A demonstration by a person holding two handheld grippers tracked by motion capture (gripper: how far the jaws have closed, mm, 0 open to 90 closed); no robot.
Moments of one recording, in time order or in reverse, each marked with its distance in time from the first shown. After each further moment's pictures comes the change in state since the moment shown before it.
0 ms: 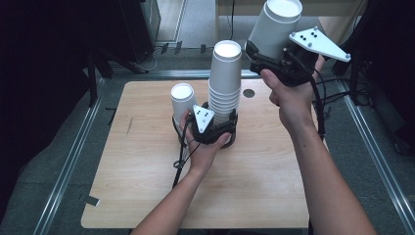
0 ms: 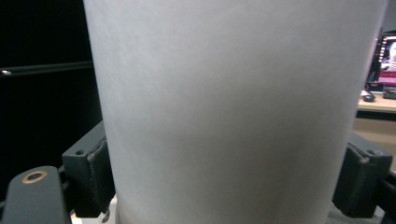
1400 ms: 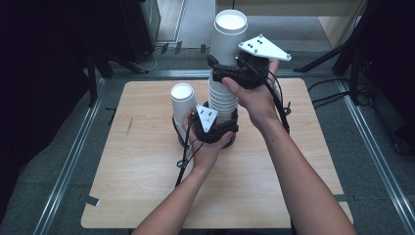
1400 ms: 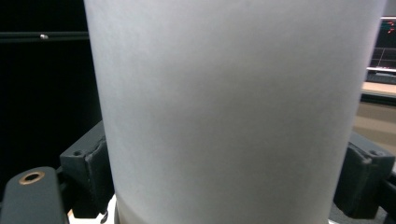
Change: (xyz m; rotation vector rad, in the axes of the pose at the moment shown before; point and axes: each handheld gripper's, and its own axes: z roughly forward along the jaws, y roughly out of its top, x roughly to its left) left arm -0.005 -0.004 0.009 0.003 0.049 0.022; right arm 0.050 -0.031 0.053 0.085 0.138 -0.035
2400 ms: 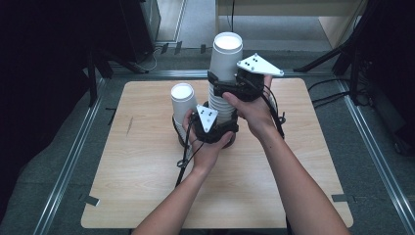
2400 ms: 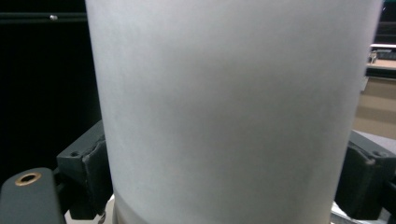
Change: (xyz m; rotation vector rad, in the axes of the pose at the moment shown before) left arm 0.000 0.000 0.000 -0.004 0.002 0.003; right arm -0.009 -0.049 0.011 0.047 0.057 0.026
